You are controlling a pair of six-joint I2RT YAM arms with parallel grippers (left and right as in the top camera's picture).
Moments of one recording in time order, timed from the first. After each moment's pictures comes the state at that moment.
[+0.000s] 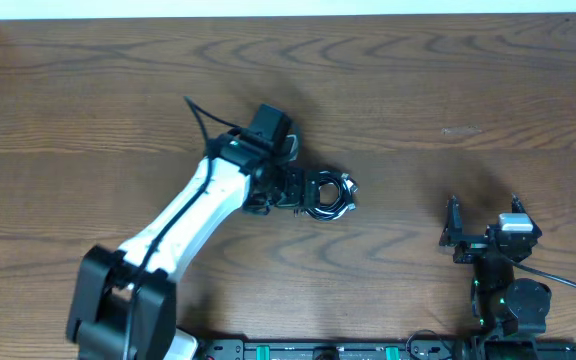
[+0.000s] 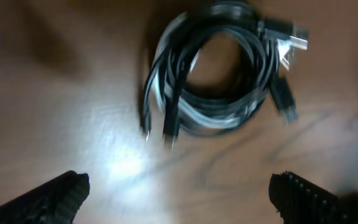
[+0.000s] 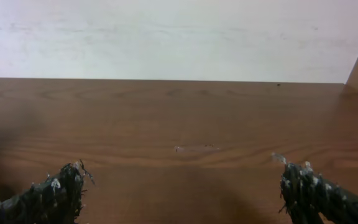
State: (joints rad) left arm -0.47 1.66 1.16 -0.83 0.33 -0.44; right arm 0.00 0.01 0.01 -0.07 0.02 -0.01
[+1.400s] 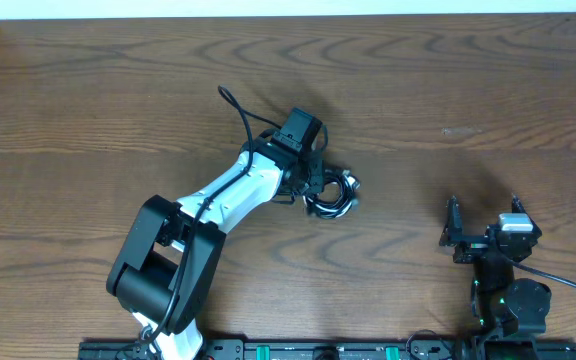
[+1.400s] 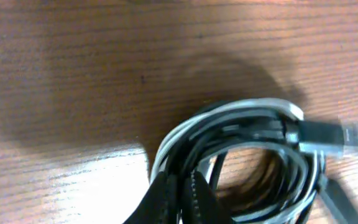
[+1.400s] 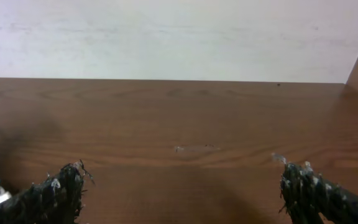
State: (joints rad) left arm -0.54 1.86 1.16 -0.53 0.18 -0.49; right arm 0.00 0.01 0.01 -0.07 0.02 -0.01
